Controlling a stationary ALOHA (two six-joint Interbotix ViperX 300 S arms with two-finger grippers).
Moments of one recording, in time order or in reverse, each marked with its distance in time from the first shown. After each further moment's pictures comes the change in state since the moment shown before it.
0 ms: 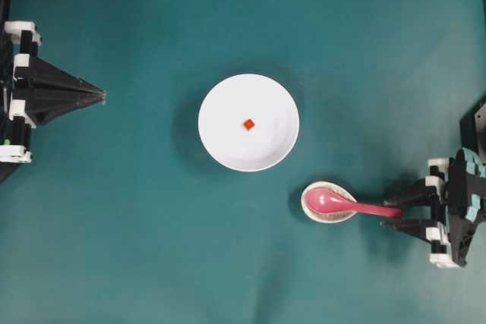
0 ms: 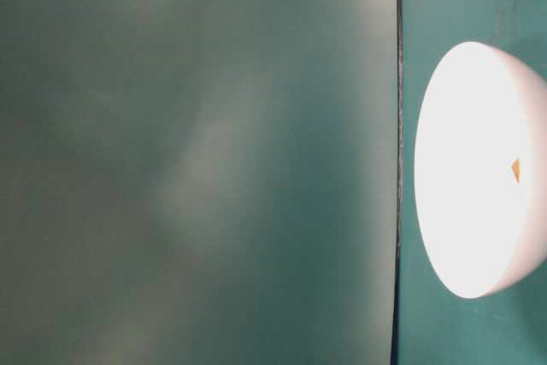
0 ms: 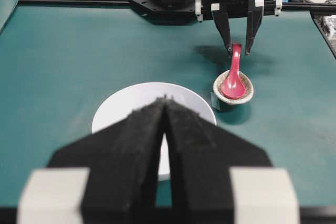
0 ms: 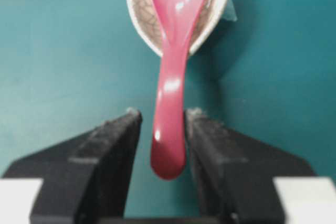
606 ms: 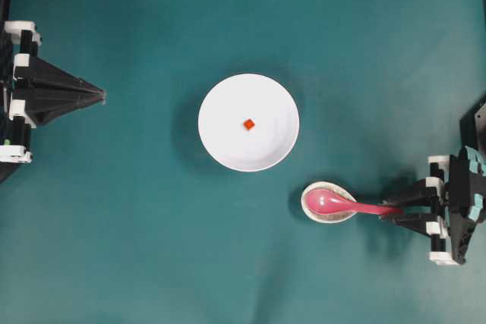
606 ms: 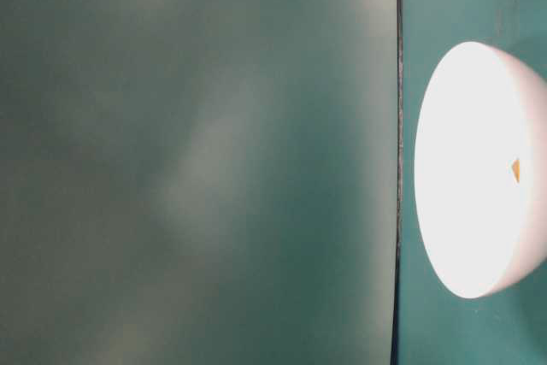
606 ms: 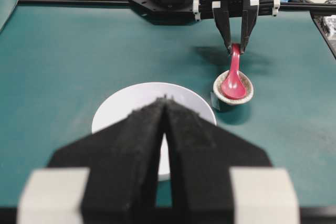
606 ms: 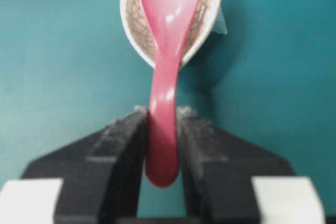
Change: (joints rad) left arm 0.002 0.000 0.000 0.000 0.000 0.000; right arm -0.003 0.002 0.006 0.002 -0.029 -0.032
